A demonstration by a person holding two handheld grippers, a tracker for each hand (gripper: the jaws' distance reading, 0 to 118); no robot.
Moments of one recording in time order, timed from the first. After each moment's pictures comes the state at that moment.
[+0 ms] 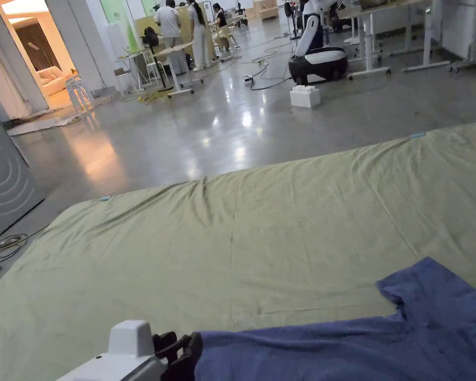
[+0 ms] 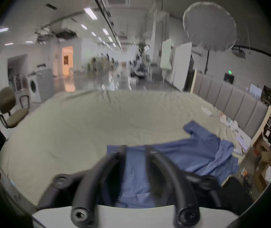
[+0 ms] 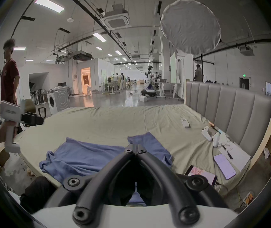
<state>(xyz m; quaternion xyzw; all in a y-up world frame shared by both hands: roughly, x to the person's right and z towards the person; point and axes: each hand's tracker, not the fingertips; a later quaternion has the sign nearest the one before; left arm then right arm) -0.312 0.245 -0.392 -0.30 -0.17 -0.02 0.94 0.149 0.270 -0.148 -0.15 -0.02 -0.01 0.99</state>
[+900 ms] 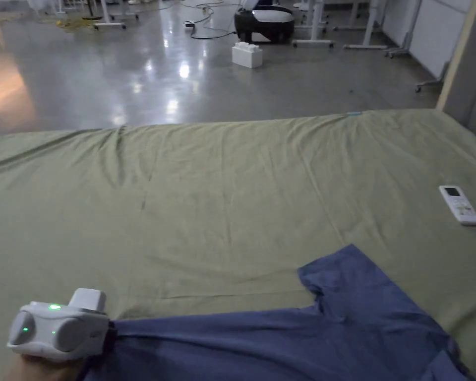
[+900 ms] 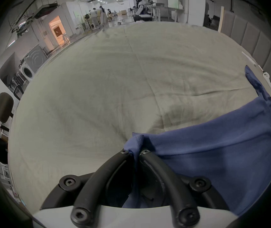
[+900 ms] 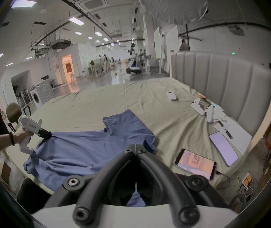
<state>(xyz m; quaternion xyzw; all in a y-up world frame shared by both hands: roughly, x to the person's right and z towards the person) -0.272 0.093 -0.574 -0.50 -0.08 -0.12 0.85 0.223 0.235 -0.252 -0.27 -0.07 -0.05 0.96</state>
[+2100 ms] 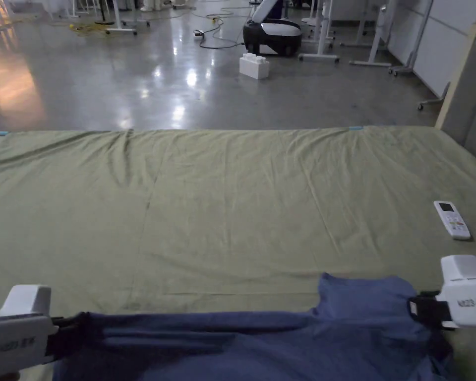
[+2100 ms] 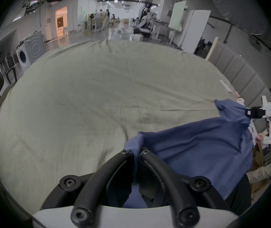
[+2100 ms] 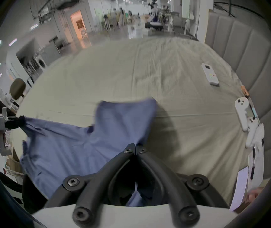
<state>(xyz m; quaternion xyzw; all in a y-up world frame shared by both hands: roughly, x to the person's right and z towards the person) -0.334 0.193 -0.468 -0.42 -0.16 0.01 0.89 0.285 0.222 -0.410 -0.43 0.04 -0.04 0.90</state>
